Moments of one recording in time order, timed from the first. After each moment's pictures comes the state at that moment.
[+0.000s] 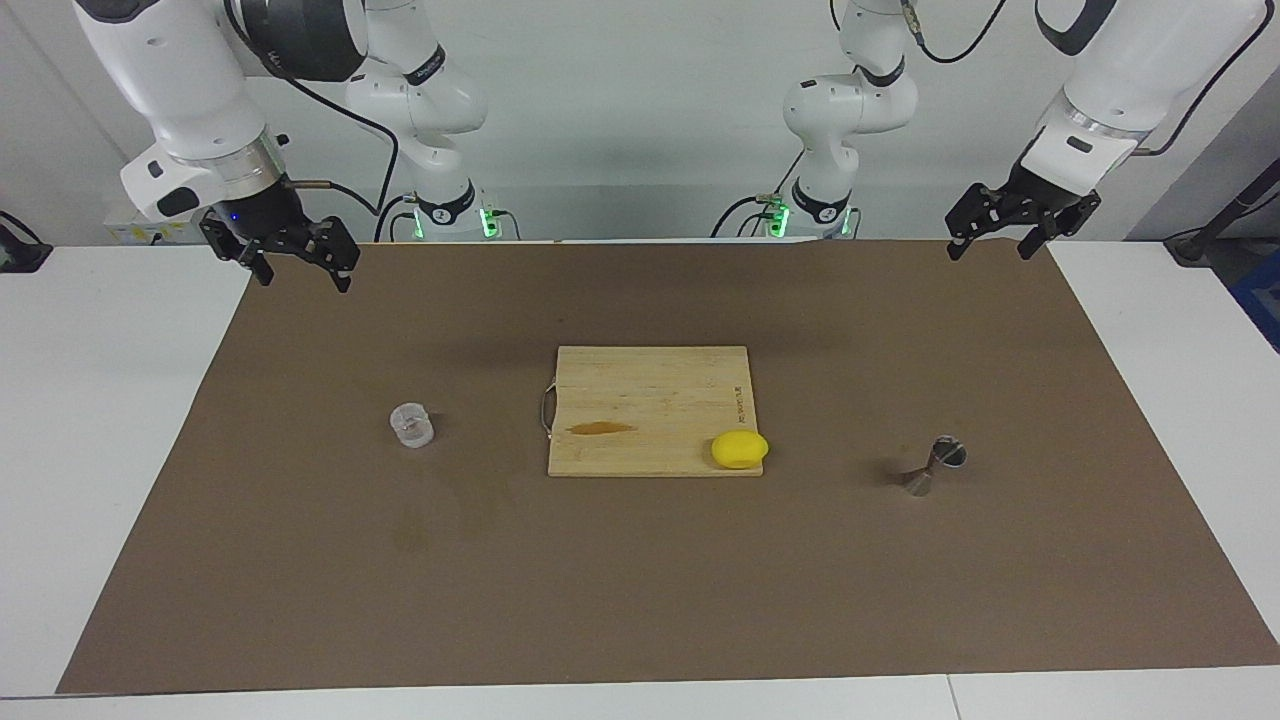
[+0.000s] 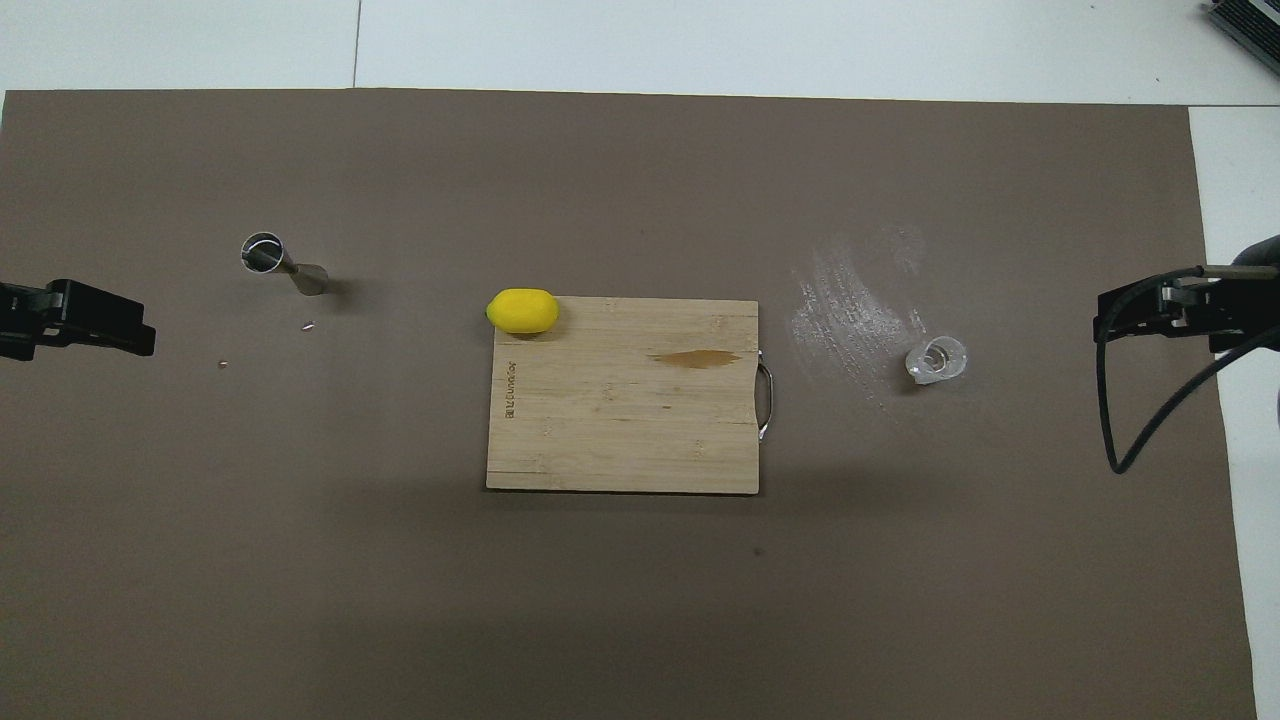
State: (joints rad) left arm 0.03 -0.02 -0.08 -1.54 -0.04 1.47 -0.02; right arm -0.03 -0.01 0.02 -1.62 -0.04 1.58 0.11
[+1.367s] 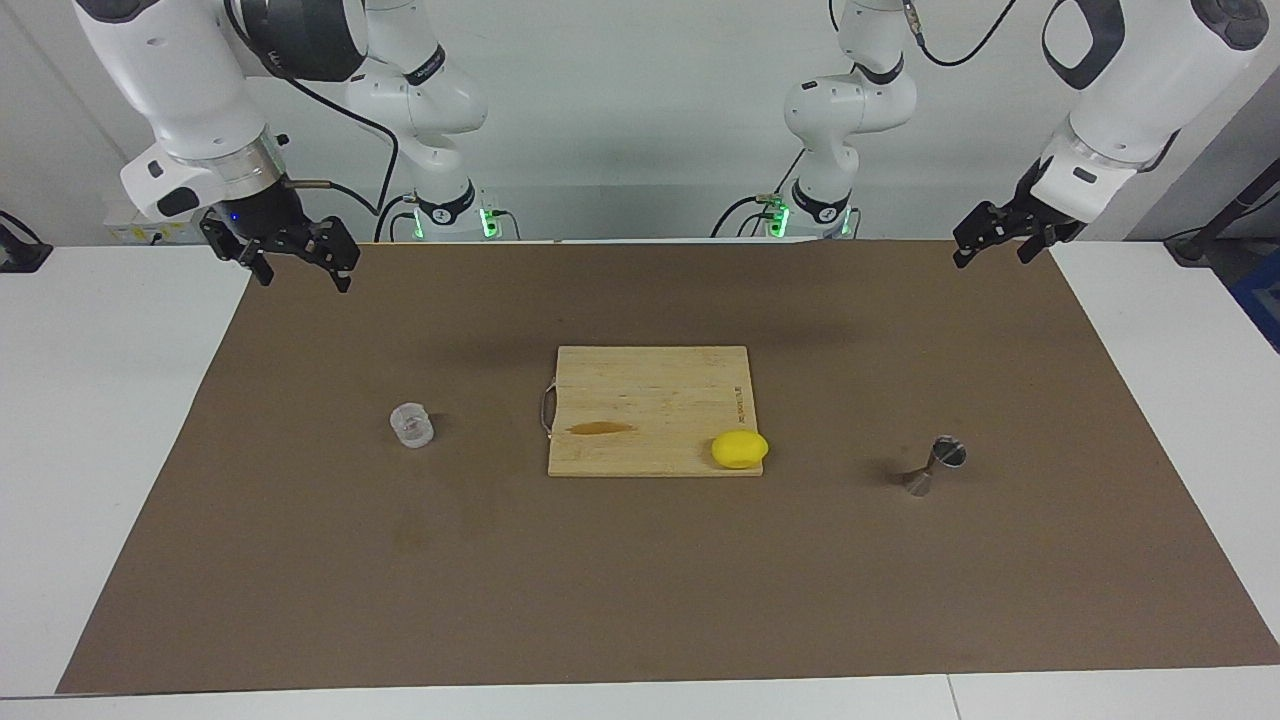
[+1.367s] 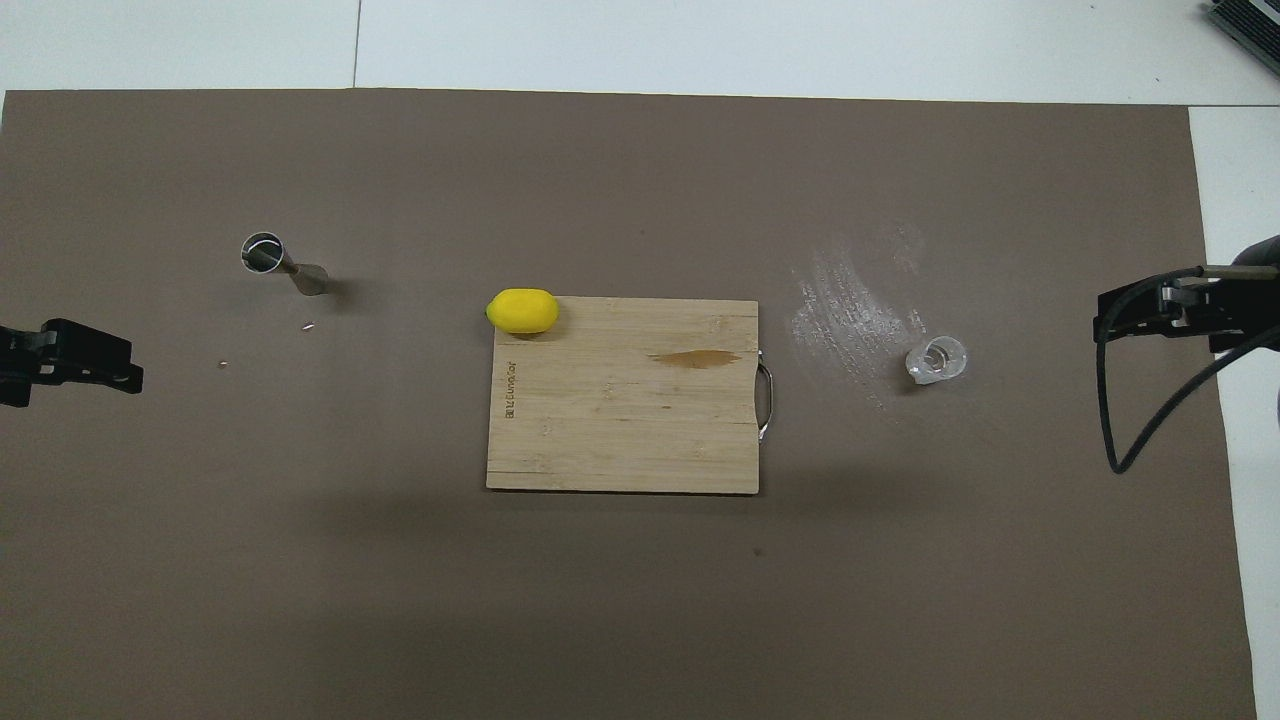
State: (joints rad) left arm 0.10 -0.05 -0.07 -1.70 -0.05 1.51 -0.04; right arm -0.03 -0.01 0.02 -1.62 -0.04 1.58 0.11
